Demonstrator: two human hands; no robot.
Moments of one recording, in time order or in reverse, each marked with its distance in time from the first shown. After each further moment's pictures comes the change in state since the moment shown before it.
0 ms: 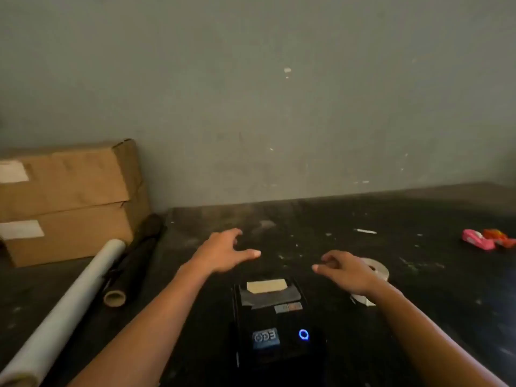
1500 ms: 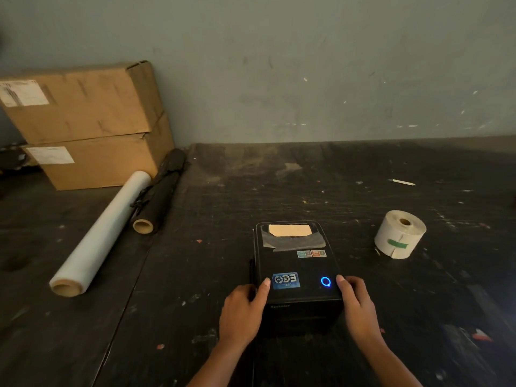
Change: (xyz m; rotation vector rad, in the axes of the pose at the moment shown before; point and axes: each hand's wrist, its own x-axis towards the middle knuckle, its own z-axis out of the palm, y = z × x) left_hand -0.105 -0.081 0.182 -0.412 0.157 -0.390; right_hand -0.049 0.079 0.149 0.606 0.137 0.248
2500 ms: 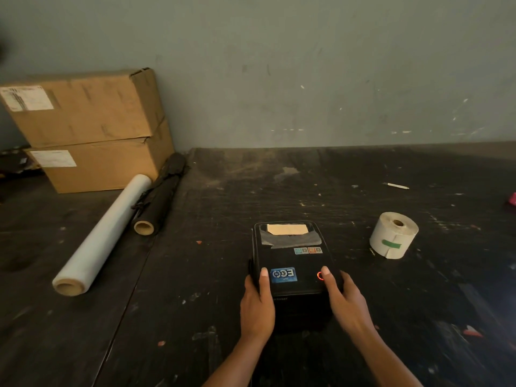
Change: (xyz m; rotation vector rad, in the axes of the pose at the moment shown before) left_hand -0.017 0.029 0.024 -0.342 0.028 -0.137; right_hand -0.022 -0.032 0.005 -0.098 -0.052 0.048
